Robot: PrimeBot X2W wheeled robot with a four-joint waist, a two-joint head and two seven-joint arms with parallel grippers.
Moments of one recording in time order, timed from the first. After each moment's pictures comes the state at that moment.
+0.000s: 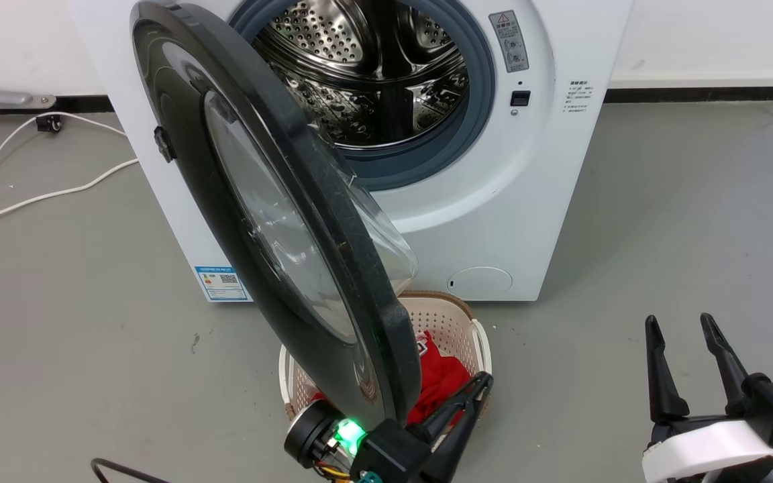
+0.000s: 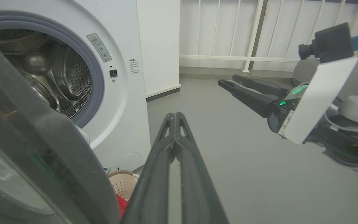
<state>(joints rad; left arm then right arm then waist) -0.04 0.12 -0.67 -0.15 -0.16 -0.04 -0.02 0.04 -0.05 -0.07 0.05 0.09 0.13 -0.20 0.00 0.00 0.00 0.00</state>
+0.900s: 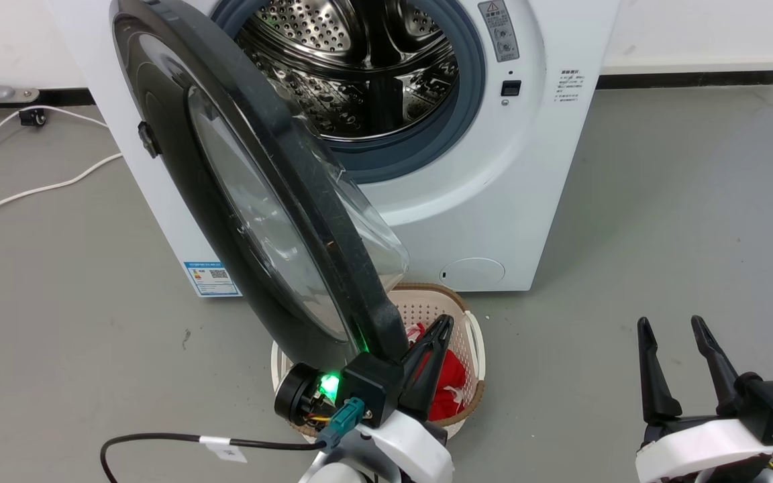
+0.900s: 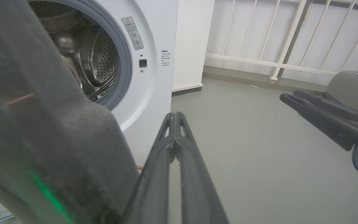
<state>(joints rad) -0.21 0.06 -0.61 0.14 -0.27 0.05 -0.13 0.03 -0.05 -0.05 0.08 0.12 0.13 -0.20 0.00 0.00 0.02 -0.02</state>
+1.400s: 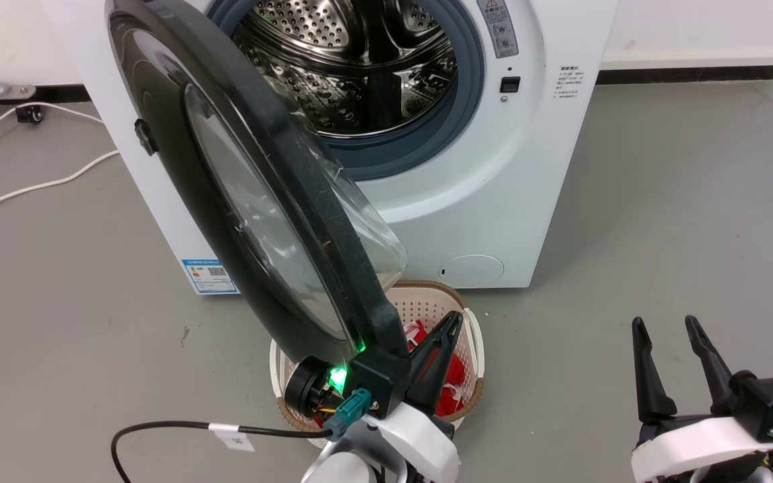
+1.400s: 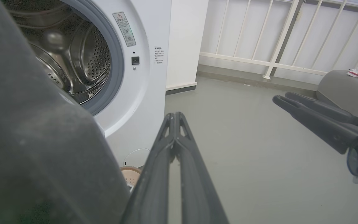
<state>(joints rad) -0.25 0.05 -0.61 0.22 -0.29 0.06 -0.16 0.02 -0.05 -0.04 0.09 0.13 0.13 -0.20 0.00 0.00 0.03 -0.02</state>
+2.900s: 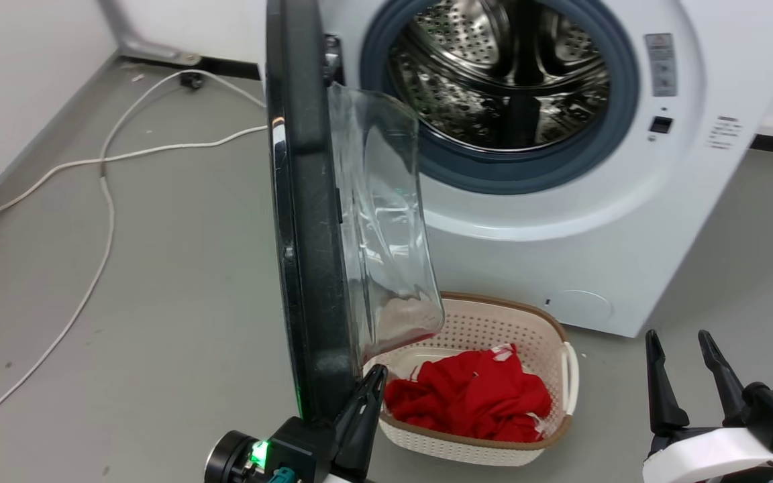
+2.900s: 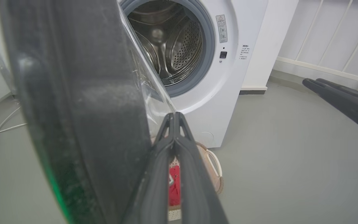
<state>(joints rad) 0.00 0.23 -0.59 -0.10 -0.30 0.20 -0.10 0.05 -0.05 -0.07 0.10 0.15 0.13 -0.19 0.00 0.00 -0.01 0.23</state>
